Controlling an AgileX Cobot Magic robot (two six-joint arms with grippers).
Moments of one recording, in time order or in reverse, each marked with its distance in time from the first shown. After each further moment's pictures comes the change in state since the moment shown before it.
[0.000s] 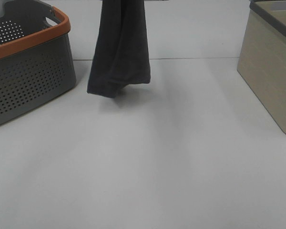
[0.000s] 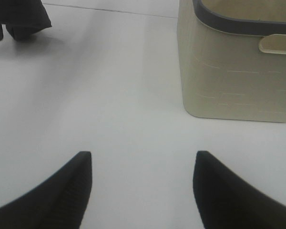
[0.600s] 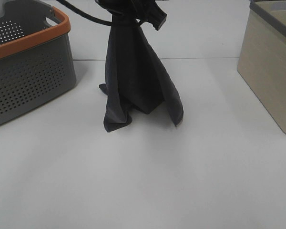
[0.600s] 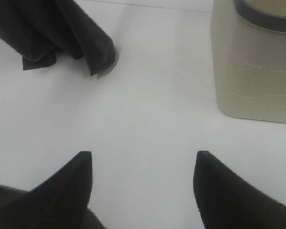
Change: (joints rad) left arm -0.002 0.000 0.220 -0.139 0.022 0.109; right arm 0.000 0.064 -0.003 0.138 -0.002 -0.083
